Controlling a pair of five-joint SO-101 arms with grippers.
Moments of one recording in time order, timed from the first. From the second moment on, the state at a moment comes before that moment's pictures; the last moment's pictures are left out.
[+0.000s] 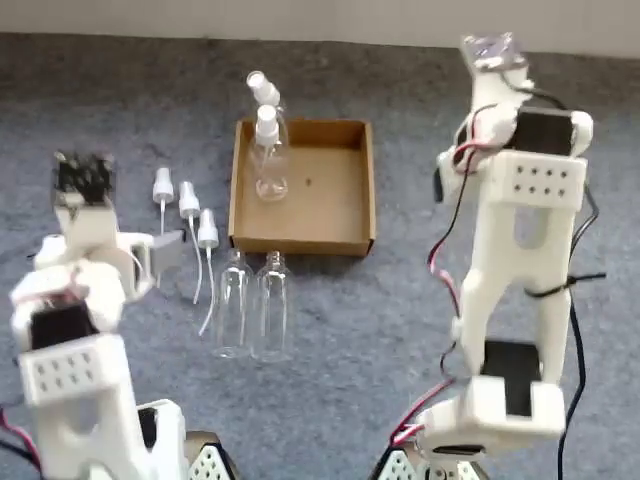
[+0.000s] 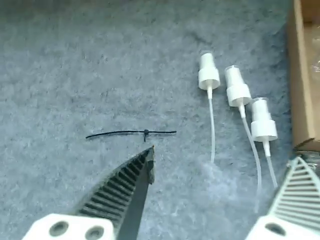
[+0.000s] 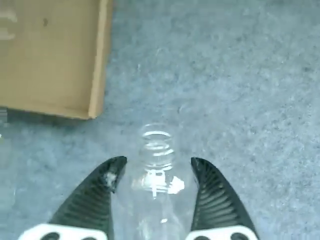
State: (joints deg) left arm -23.2 -54.7 48.7 59.4 -9.4; right arm -0.4 -3.3 -20.5 99.3 16.3
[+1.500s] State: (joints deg) left arm -17.5 72.4 -80.7 92.9 -7.6; right arm -15.0 -65.4 57.3 58.9 10.1
